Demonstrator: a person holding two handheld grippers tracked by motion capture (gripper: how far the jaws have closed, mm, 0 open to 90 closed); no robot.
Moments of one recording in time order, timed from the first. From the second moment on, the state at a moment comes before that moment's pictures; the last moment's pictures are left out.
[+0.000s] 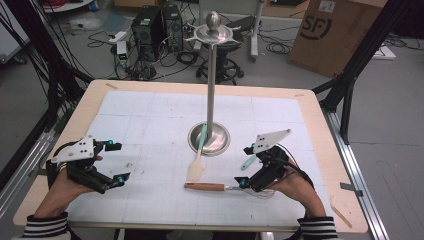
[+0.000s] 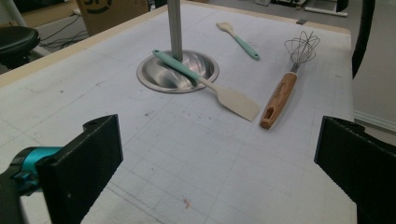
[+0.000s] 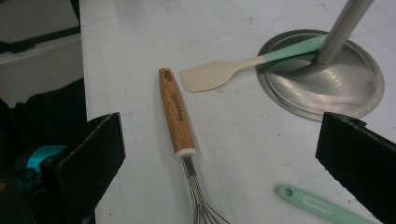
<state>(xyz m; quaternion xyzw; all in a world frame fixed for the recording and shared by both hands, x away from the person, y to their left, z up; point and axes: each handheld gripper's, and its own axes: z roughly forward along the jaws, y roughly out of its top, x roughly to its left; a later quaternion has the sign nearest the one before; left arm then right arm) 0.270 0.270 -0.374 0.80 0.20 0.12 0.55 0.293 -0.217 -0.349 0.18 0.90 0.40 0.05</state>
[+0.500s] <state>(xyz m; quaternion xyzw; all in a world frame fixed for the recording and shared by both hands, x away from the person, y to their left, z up) 0.269 0.271 -0.374 0.80 0.20 0.13 0.55 0.300 -0.176 -0.356 0.13 0.94 0.32 0.03</state>
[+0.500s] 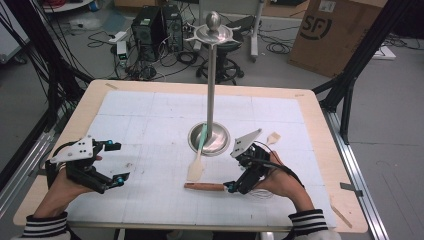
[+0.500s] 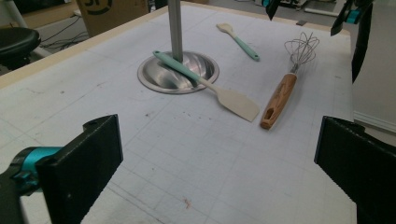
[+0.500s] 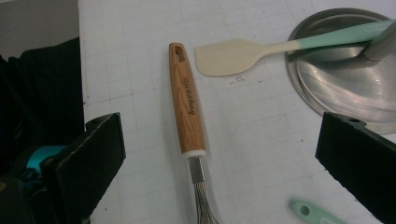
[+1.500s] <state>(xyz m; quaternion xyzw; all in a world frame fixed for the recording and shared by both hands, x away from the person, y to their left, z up) 0.269 0.270 -0.373 0.80 0.21 0.12 0.55 0.310 -0.125 -0.395 0.07 0.97 0.22 -0.04</state>
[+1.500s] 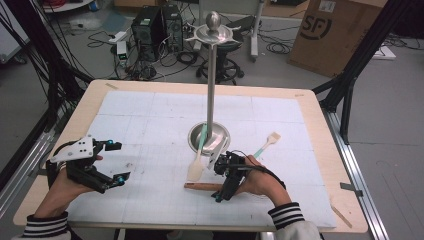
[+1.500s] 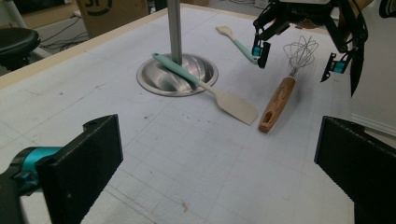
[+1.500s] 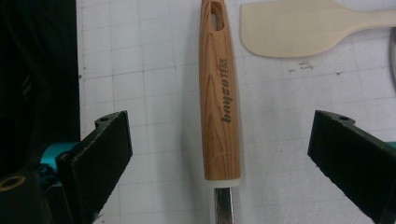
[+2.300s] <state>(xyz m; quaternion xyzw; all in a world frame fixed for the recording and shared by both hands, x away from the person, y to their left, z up) 0.269 0.270 -0.373 0.80 0.21 0.13 0.55 0.319 -0.120 -0.409 0.10 0.98 0.17 -0.09</state>
